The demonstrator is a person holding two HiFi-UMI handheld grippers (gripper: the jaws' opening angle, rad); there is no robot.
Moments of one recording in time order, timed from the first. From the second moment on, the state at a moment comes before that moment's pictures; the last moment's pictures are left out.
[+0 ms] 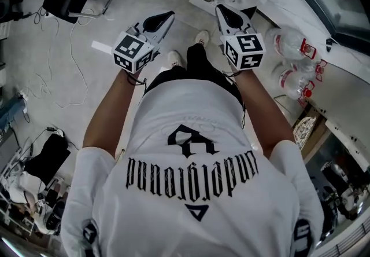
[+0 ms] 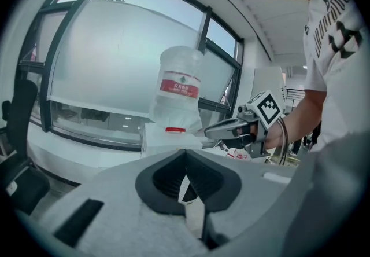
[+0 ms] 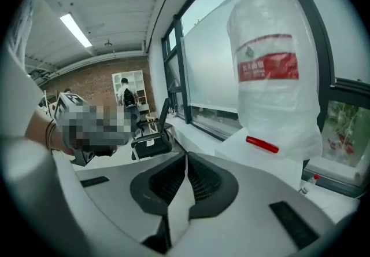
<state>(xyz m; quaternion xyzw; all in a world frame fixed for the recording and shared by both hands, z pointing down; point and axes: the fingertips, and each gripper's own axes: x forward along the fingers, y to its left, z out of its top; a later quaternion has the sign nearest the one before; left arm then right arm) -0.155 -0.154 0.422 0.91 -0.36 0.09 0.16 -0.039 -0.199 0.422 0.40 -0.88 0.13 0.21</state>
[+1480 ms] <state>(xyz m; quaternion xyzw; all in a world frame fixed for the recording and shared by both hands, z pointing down) -0.198 -0.072 0.279 0.92 -0.38 0.02 0.09 -0.030 -0.090 0.266 0.37 -0.92 0.05 0.11</state>
